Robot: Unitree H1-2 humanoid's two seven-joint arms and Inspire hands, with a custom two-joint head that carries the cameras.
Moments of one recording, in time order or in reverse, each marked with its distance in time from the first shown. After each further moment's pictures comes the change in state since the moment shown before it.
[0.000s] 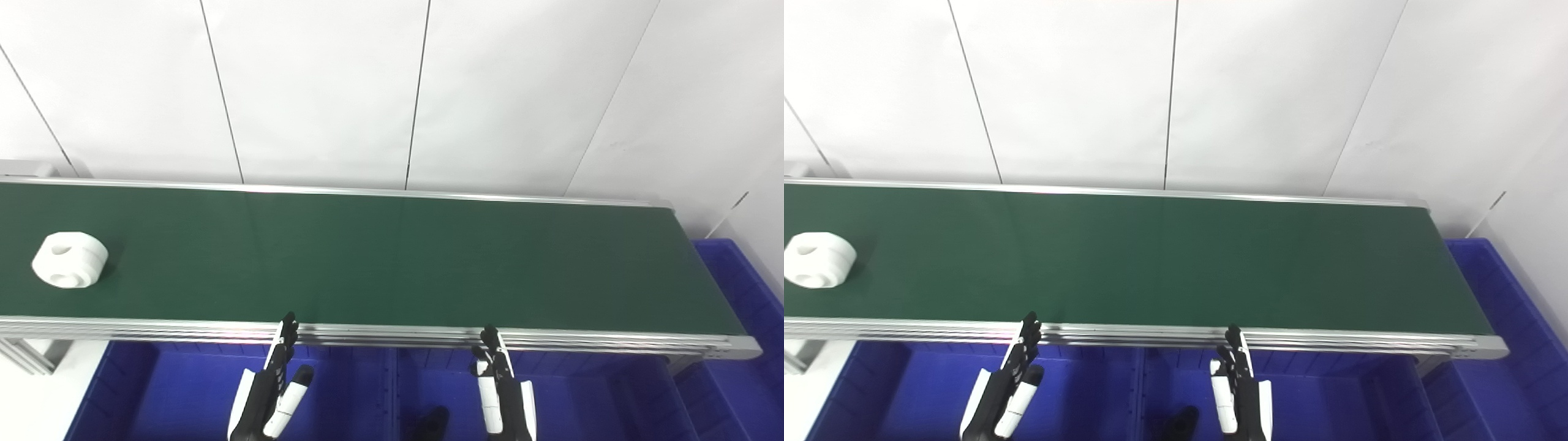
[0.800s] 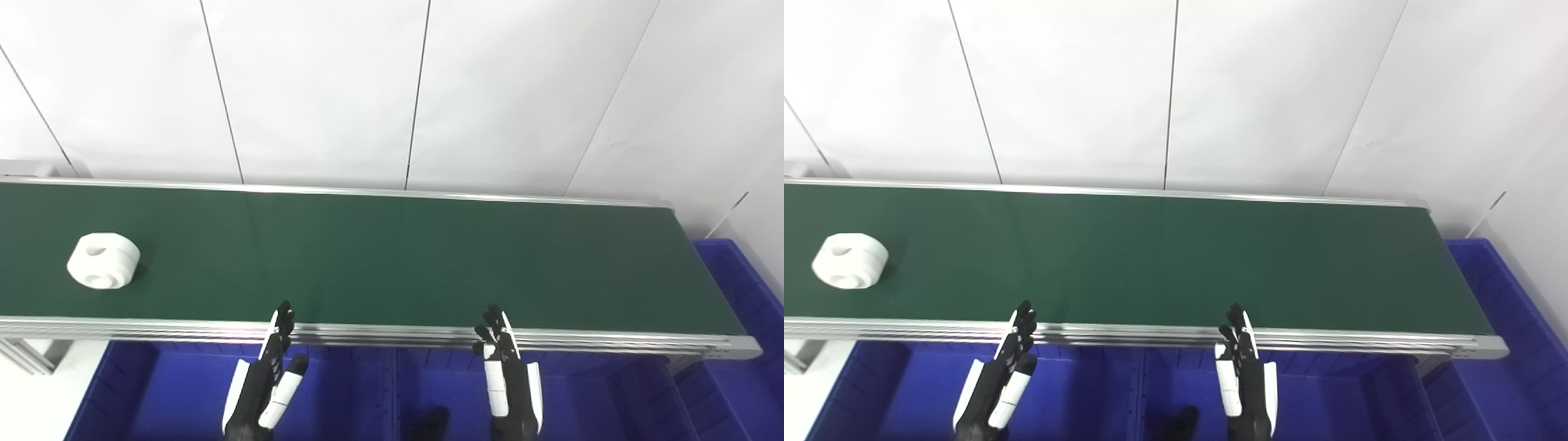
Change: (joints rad) left arm 0.009 0.000 -0.004 -0.093 -0.021 0.069 -0.003; right arm -0.014 0.002 -0.004 -0.083 0.003 0.025 0.020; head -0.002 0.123
